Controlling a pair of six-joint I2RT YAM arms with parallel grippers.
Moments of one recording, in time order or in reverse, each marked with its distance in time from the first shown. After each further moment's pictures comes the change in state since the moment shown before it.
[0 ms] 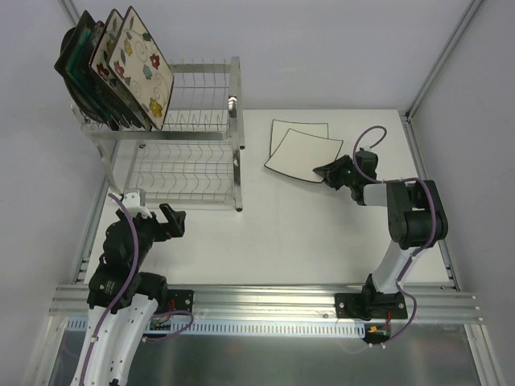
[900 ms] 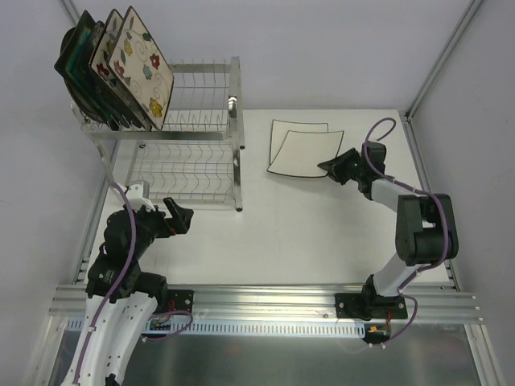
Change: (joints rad) left arm 0.000 0.102 0.048 -0.002 0.108 -0.069; right arm -0.020 -0.164 0.062 -0.260 -0.013 -0.006
